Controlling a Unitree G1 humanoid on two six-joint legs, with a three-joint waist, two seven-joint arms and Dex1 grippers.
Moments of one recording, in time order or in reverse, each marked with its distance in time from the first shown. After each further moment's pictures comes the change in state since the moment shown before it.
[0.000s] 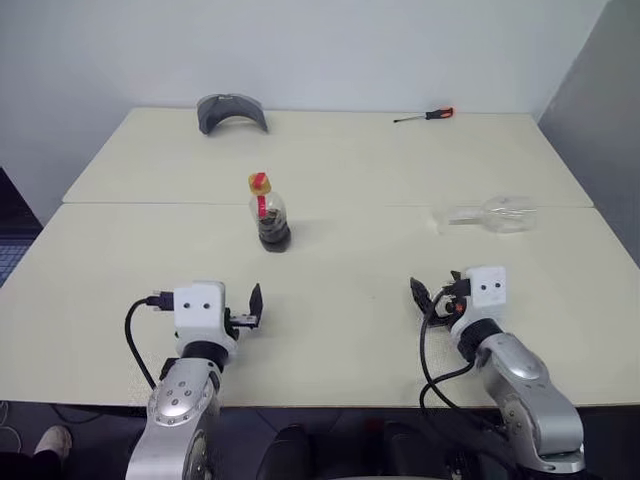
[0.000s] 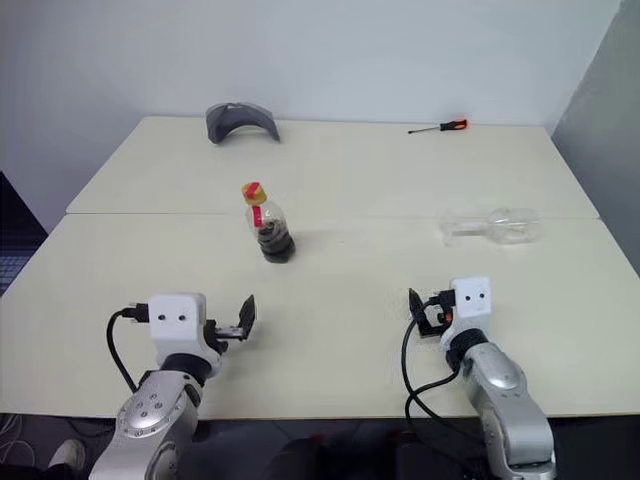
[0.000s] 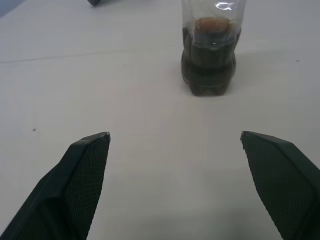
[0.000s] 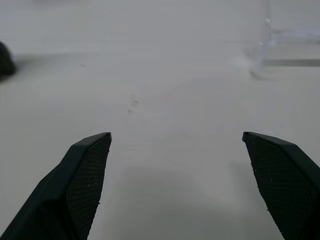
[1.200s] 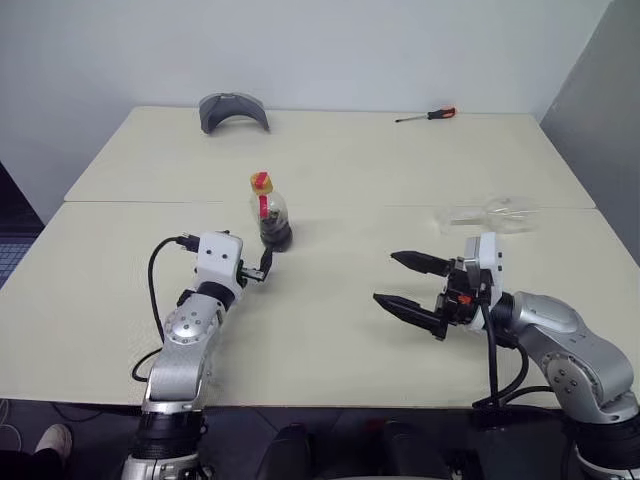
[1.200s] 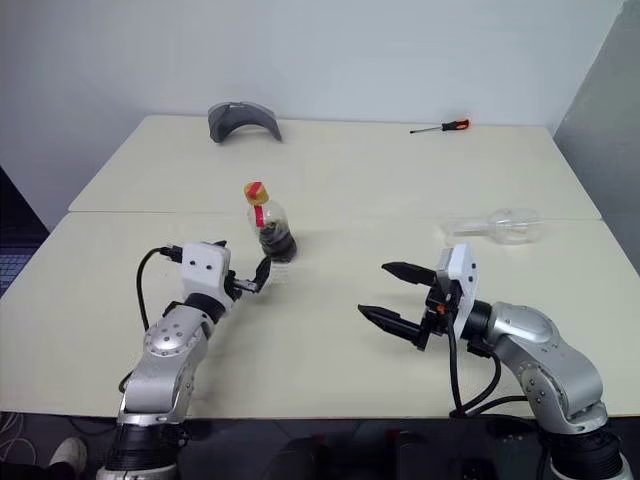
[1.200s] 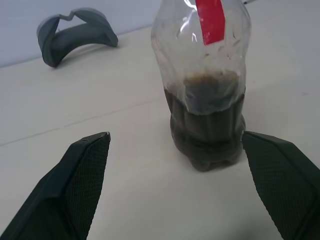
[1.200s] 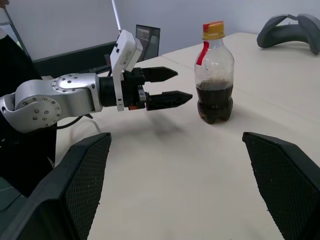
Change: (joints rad) left arm -0.378 0.131 -0.006 0.603 0.017 -0.402 -0.178; right arm -0.202 -0.325 0.042 0.038 0.383 -0.042 0.520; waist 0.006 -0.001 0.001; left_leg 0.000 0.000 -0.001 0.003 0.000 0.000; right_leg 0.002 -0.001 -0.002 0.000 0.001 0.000
